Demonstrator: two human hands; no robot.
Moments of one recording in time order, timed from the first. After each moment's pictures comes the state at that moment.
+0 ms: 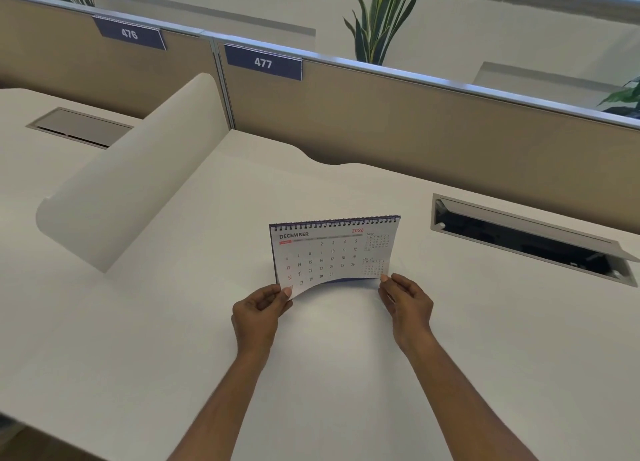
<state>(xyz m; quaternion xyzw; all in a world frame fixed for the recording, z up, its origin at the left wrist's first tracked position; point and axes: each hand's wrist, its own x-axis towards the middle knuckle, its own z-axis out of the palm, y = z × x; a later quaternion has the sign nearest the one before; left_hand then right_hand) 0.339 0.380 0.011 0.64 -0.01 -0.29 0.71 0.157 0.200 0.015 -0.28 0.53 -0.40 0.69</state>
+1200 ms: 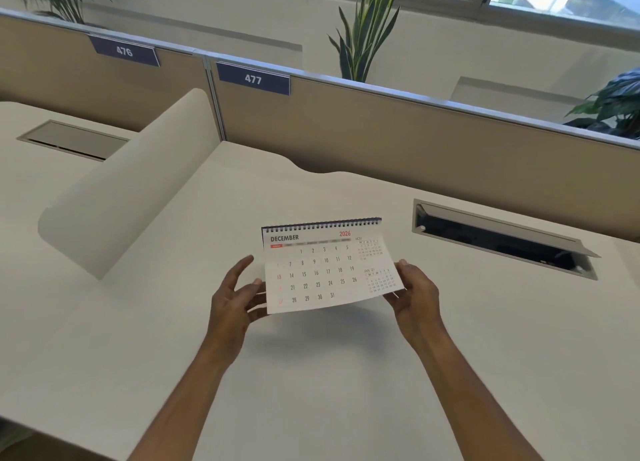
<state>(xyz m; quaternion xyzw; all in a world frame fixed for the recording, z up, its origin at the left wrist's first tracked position) 0.364 0.411 0.056 0.57 -0.12 -0.40 0.71 0.125 0.208 0.084 -0.35 0.44 -0.38 0.74</state>
